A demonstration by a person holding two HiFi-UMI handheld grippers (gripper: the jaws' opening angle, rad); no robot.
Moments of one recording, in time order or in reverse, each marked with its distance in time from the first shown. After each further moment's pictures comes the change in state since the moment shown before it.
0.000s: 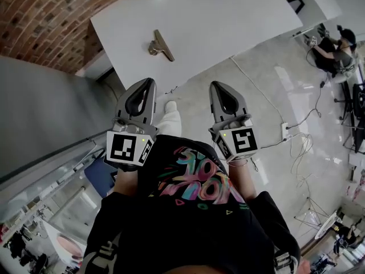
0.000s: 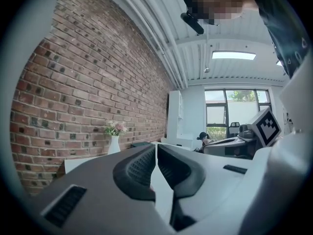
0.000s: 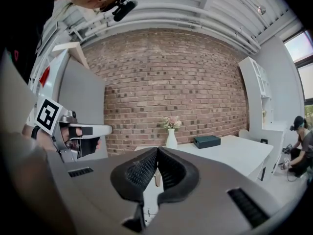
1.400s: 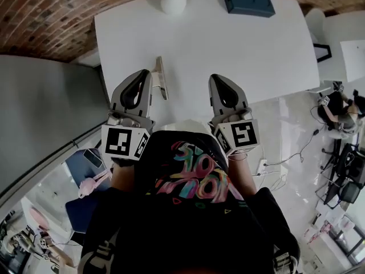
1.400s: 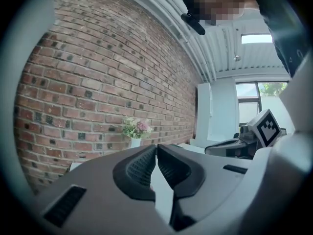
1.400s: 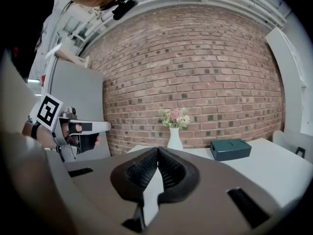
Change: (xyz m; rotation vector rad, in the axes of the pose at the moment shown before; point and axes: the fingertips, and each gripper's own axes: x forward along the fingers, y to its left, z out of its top) left arm 0.213 0.126 0.006 -0.066 0.024 0.311; right arm 0.248 -0.145 0.012 -0.064 0.188 0.286
